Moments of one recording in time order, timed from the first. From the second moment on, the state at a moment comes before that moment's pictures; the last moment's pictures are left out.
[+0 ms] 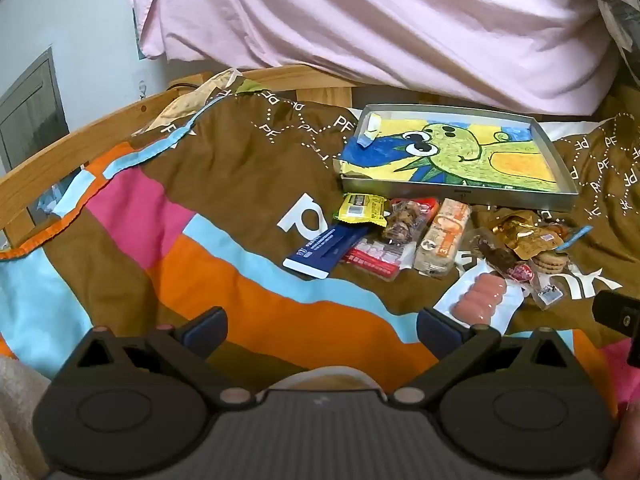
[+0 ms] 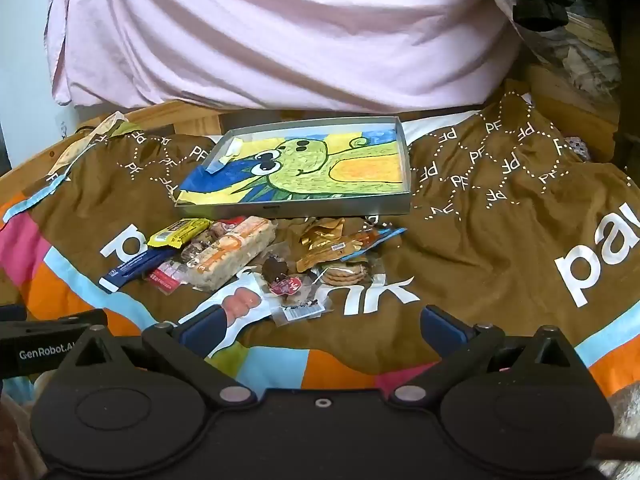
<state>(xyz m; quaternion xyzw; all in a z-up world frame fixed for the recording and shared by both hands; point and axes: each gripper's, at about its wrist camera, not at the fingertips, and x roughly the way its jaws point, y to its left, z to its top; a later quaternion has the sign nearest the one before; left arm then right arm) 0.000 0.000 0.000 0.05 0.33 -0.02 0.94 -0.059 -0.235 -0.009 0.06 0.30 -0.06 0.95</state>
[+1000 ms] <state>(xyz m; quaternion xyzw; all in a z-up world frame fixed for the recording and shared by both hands) 0.001 0.003 0.000 0.05 0.33 -0.02 0.94 -0.057 -0.234 -0.014 0.07 0.31 -0.06 0.95</state>
